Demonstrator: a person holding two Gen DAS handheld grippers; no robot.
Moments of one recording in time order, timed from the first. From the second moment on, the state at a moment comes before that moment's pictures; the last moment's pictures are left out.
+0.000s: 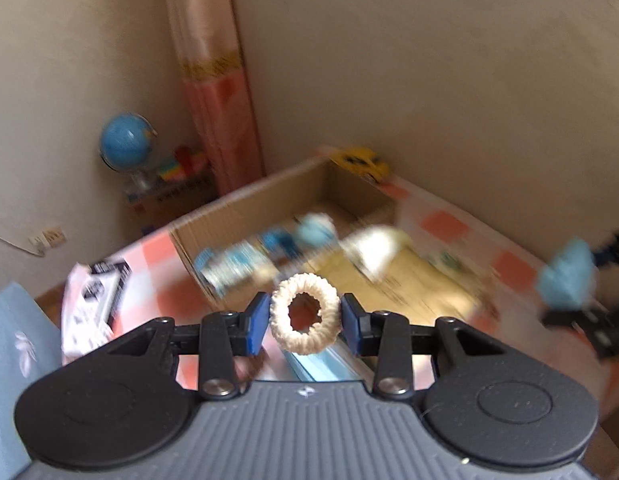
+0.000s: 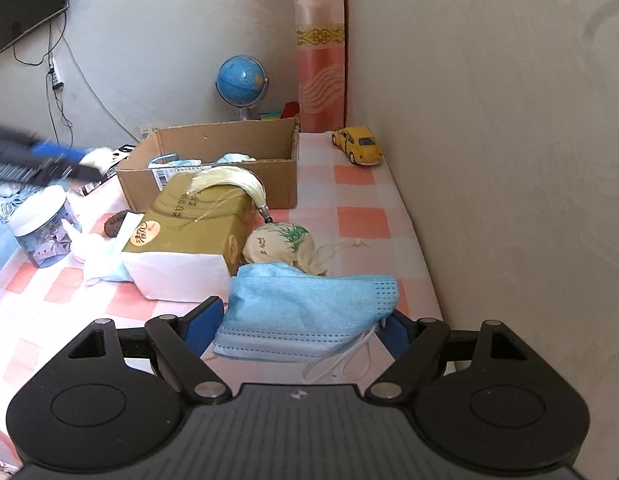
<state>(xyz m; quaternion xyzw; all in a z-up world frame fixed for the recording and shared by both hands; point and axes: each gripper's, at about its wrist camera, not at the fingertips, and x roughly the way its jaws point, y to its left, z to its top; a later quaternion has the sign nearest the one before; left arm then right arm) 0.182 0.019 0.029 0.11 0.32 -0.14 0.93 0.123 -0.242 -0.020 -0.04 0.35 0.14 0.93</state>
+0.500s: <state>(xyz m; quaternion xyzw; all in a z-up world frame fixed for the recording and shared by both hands) 0.261 0.033 0.014 0.10 0.31 -0.08 0.94 0.137 -0.234 -0.012 -0.05 0.34 0.14 0.93</state>
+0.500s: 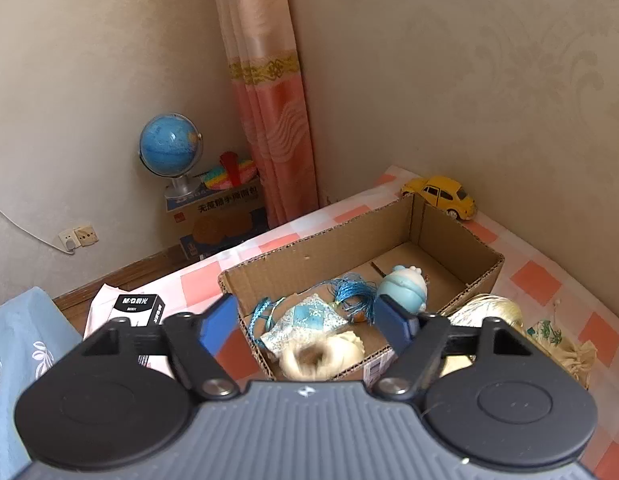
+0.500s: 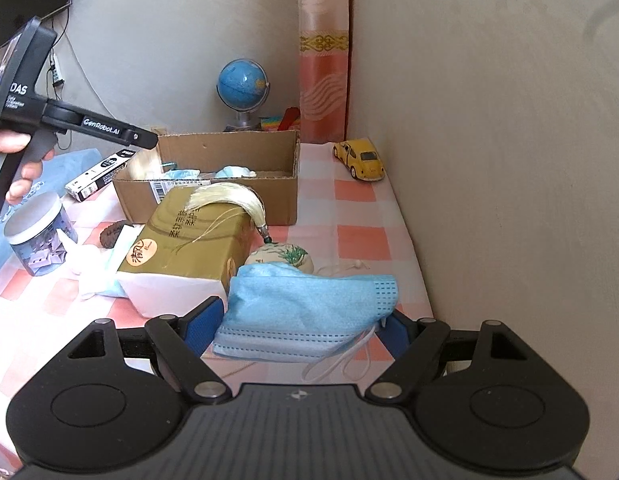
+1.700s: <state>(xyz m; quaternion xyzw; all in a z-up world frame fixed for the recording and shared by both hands) 0.087 0.056 -0.012 0.03 0.27 -0.03 0.96 0.329 -0.115 0.035 -0.09 0.38 0.18 0.90</state>
